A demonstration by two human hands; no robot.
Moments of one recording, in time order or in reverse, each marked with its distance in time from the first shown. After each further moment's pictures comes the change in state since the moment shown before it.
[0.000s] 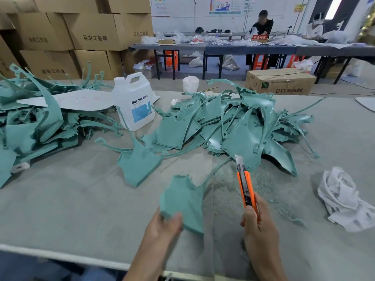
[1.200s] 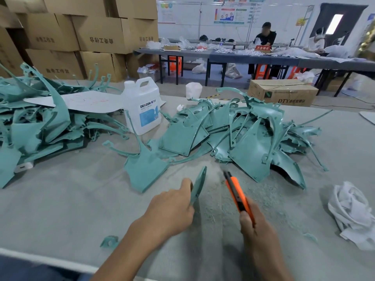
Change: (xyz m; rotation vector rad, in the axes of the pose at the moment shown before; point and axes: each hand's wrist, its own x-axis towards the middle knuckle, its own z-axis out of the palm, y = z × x) left_hand 0.045 0.075 0.015 1.623 -0.203 0.394; right_hand 0.012 -0.022 0.010 -0.258 -0.186 -0.065
